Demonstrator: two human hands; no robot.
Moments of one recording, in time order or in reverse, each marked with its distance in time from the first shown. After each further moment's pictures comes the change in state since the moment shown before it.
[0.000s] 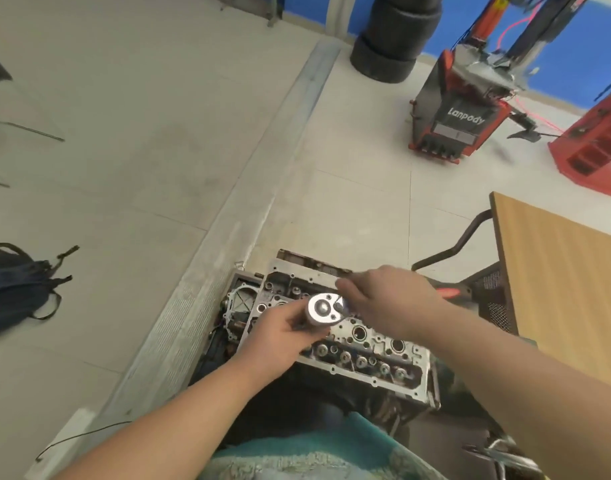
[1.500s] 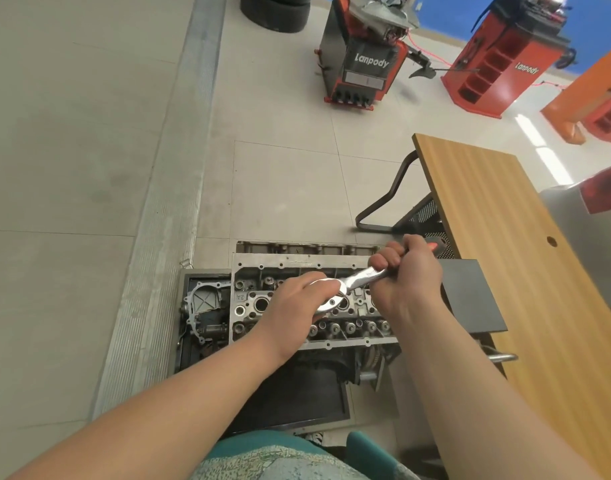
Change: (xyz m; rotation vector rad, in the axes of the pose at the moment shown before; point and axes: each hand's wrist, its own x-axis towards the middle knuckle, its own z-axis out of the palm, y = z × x) left_hand 0.033 0.046 0.003 -0.101 -0.325 -0.120; right_hand 0.003 0.000 0.040 2.422 1.104 0.787
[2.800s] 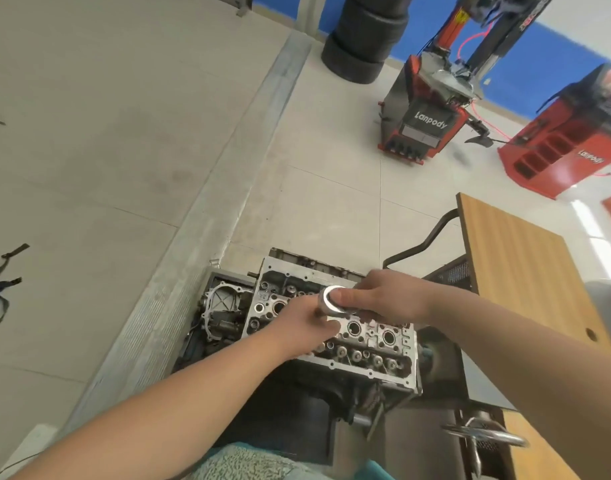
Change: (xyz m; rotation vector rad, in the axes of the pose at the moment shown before) left_hand 0.018 -0.054 -0.010 0.346 0.097 -0.055; right_hand -0.024 -0.021 0.042 -2.358 -1.068 -0.115
